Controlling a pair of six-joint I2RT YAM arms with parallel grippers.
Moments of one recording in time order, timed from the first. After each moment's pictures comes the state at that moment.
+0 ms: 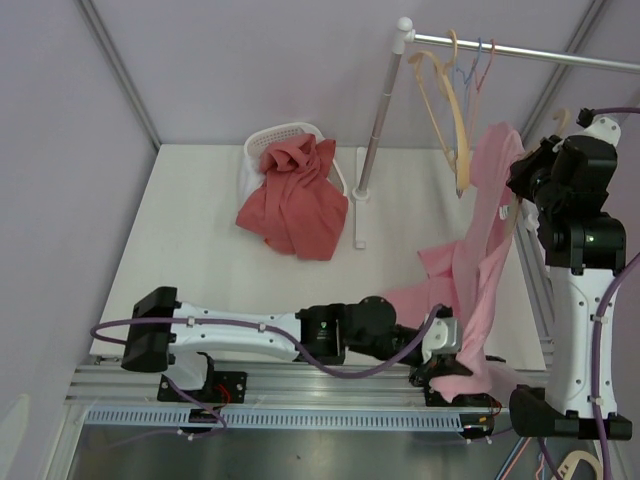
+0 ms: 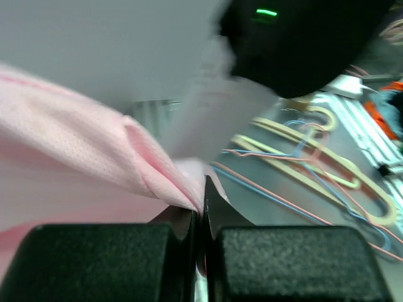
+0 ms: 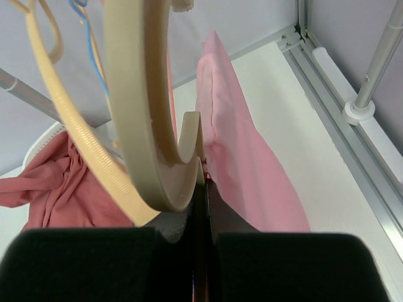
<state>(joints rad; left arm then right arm) -1.52 1.59 1.30 0.24 0.26 -0.08 -0.03 1.11 1.66 -0.85 0.15 0.41</state>
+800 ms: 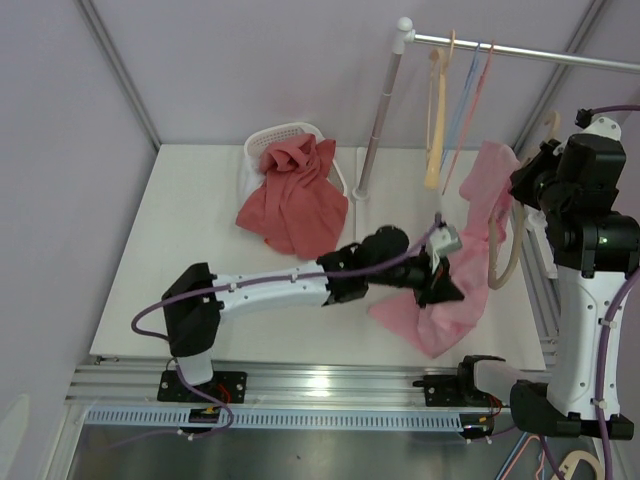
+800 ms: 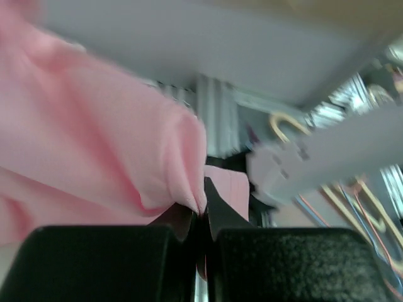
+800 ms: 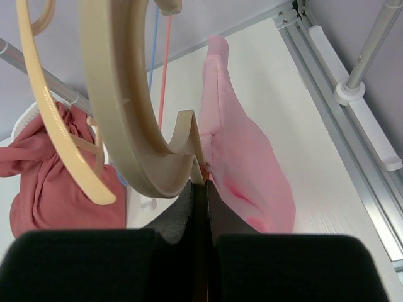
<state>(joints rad) -1.26 1.76 1.35 0.24 0.44 -0.29 -0.02 1.15 1.80 -1.04 0.13 0.38</state>
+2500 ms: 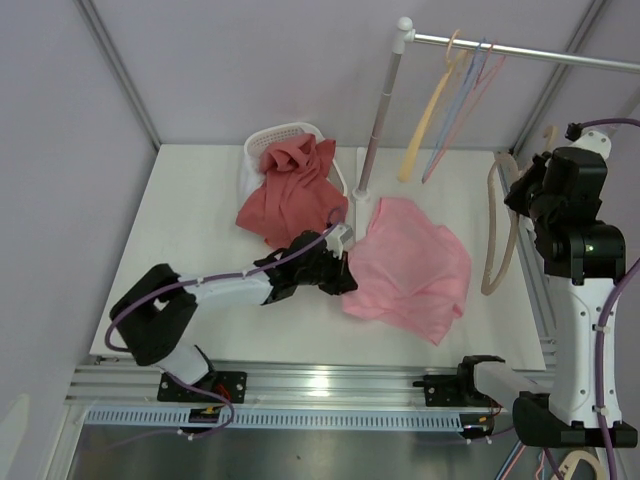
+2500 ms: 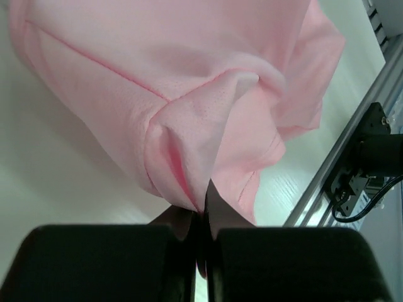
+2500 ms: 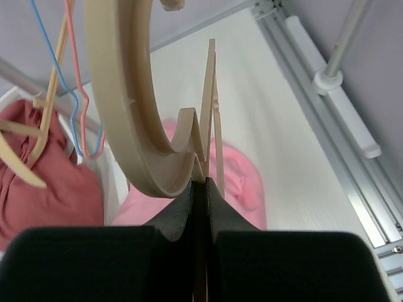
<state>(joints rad) -0.85 1.60 0.83 0.20 0.29 -0.50 0.02 1.08 1.65 -0.99 0.23 0.37</state>
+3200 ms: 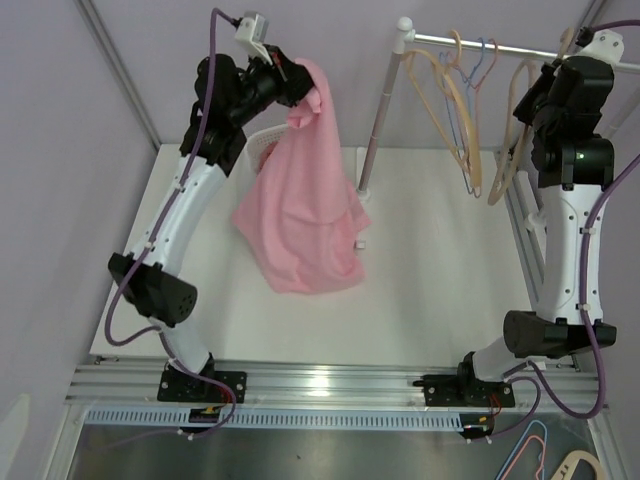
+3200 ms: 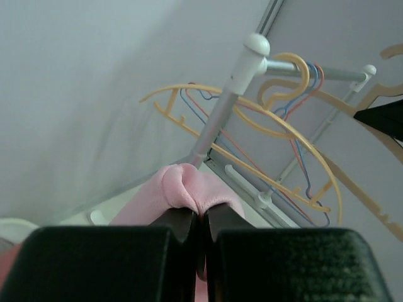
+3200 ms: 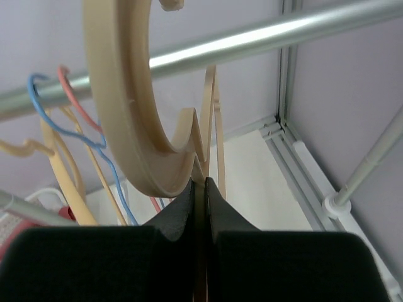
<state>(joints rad) -0.38 1.72 1.96 -0.08 0.41 -0.42 -0.01 1.53 2.11 -0.76 0.26 0.26</state>
